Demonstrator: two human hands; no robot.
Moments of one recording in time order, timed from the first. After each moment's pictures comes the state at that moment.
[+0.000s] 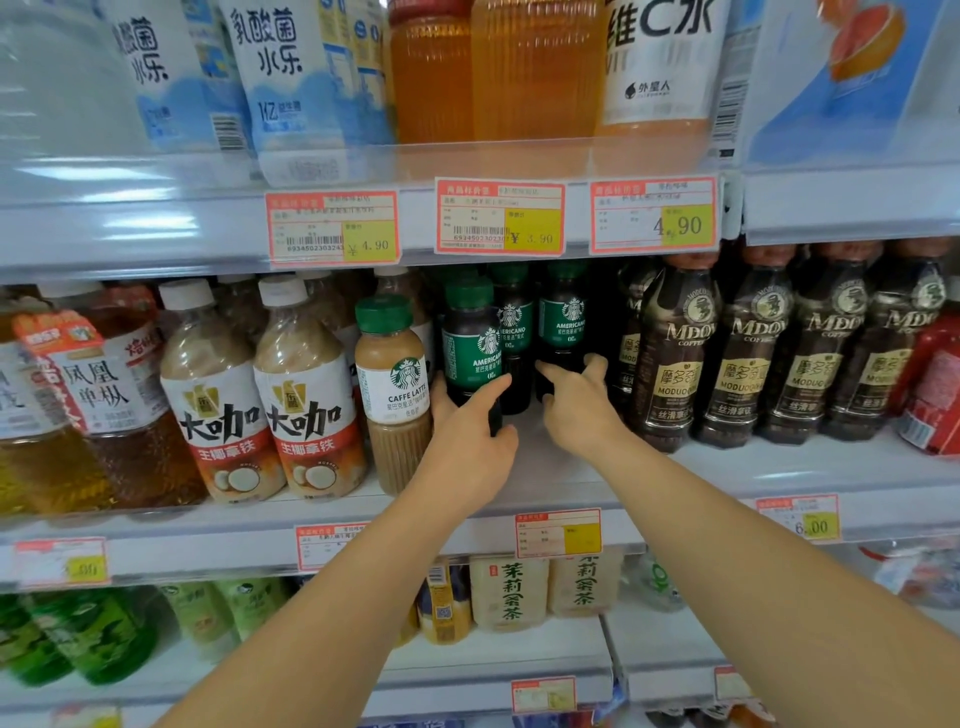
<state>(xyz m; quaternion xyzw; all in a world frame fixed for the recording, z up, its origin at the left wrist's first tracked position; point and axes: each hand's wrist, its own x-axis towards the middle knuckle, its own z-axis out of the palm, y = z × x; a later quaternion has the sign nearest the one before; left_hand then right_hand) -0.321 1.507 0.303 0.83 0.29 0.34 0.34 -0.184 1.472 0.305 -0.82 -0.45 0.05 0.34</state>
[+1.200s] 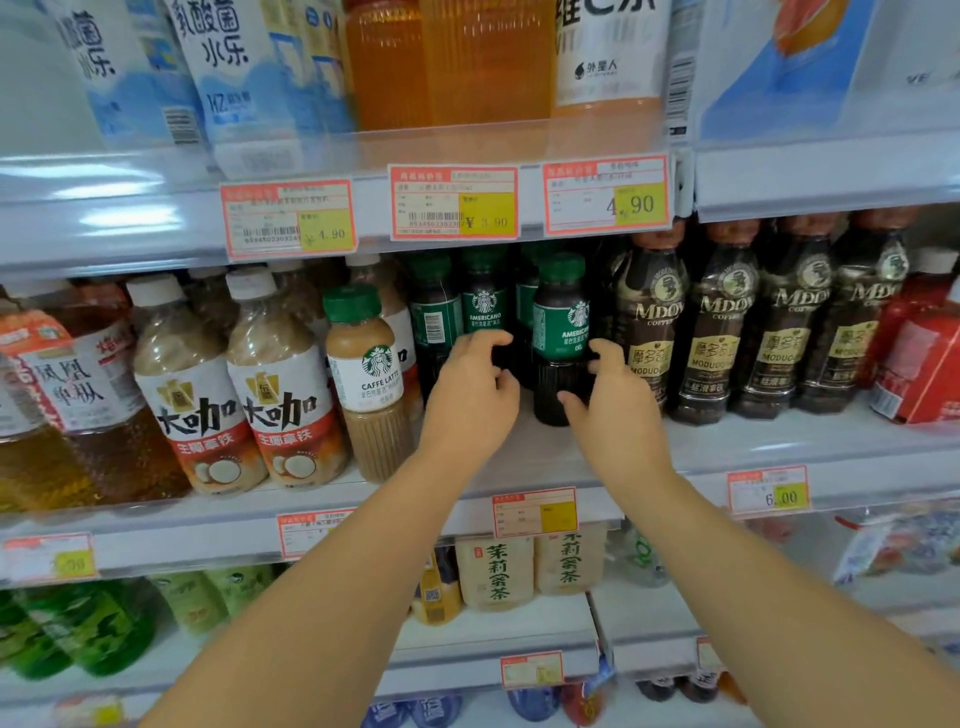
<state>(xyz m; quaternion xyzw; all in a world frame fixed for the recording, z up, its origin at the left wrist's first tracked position) -0.289 1.508 0.315 0.85 0.26 0.39 0.24 -0.184 1.411 0.295 -0.80 -0.40 -0.12 0.42</state>
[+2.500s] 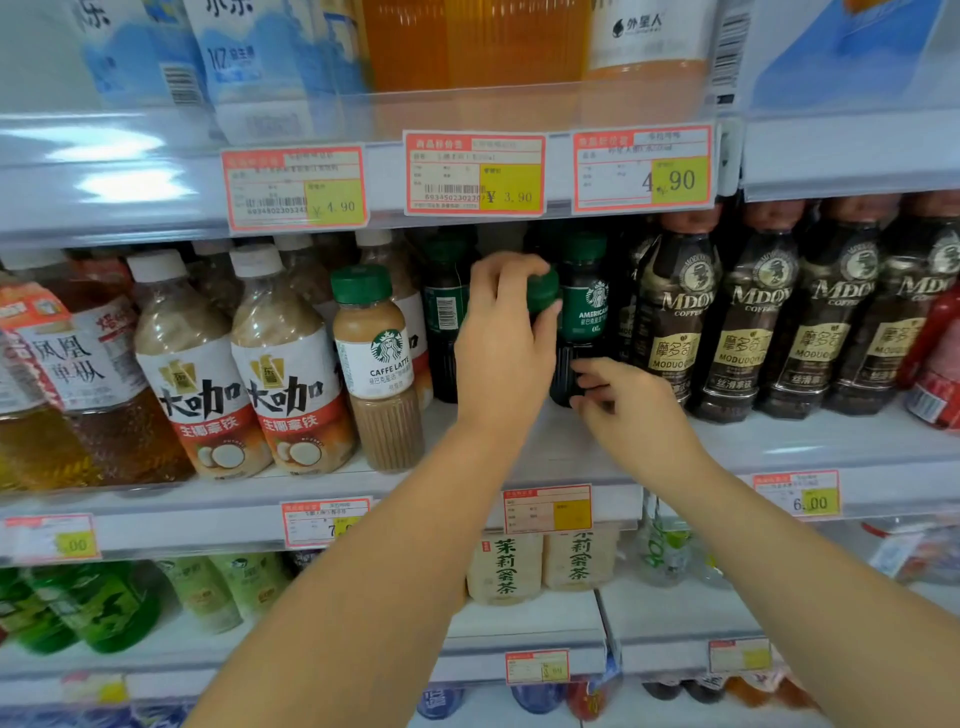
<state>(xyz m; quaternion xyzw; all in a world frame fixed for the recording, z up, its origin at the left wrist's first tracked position) -0.269 1.494 0.337 0.77 0.19 0.60 0.13 -0.171 1.410 0.292 -0.75 -0.51 -0.01 0.42</state>
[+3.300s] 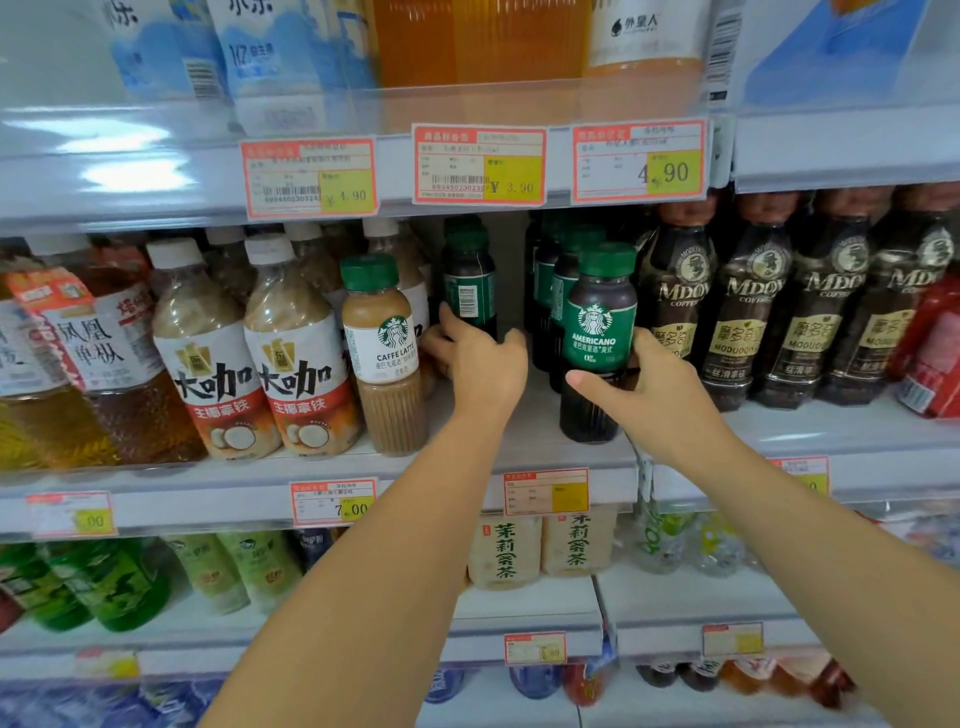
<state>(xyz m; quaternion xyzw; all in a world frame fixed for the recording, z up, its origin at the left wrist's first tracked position) -0.262 1.511 0.318 0.64 0.42 0.46 0.44 -0.172 1.390 0.307 -0.72 -0.49 0.00 0.49</state>
